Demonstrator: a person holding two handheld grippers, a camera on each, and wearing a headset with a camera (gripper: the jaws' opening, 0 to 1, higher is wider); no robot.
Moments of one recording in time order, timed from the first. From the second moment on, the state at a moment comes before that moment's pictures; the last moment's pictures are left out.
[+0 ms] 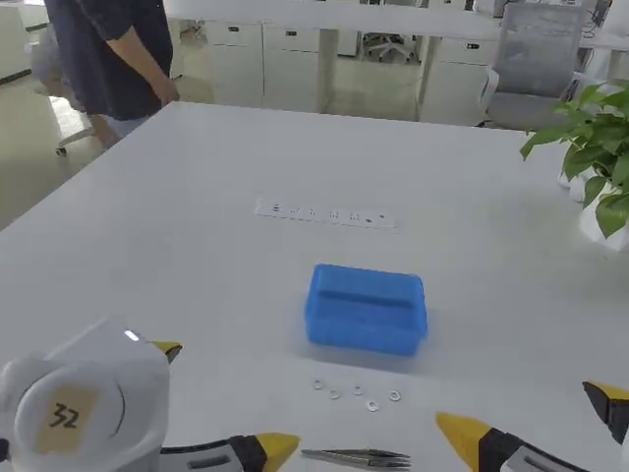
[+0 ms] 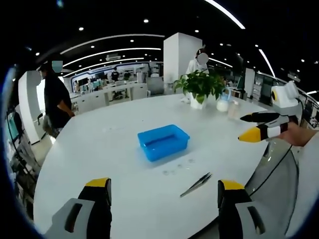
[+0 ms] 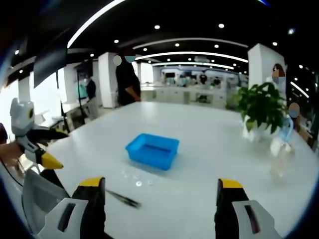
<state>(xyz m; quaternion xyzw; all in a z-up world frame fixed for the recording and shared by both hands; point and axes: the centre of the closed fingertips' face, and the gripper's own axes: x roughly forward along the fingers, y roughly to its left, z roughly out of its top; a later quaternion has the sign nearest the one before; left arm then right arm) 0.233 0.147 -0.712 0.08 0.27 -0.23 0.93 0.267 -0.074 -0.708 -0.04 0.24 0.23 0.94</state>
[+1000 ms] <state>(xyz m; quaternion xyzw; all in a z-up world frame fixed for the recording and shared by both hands) 0.253 0.100 -0.818 0.21 0.39 -0.40 0.80 0.265 -0.071 -0.738 -0.06 0.29 0.25 0.92</state>
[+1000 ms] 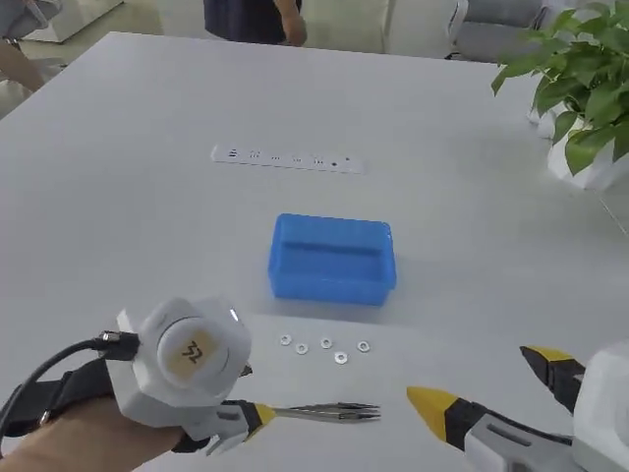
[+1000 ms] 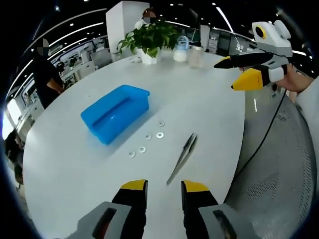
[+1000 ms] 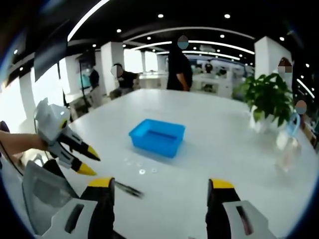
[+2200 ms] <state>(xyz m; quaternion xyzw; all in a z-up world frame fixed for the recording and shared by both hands) 0.244 0.079 -0.861 0.31 0.41 -0.48 0.71 0.262 -0.072 -0.739 -0.07 0.30 0.25 0.92</state>
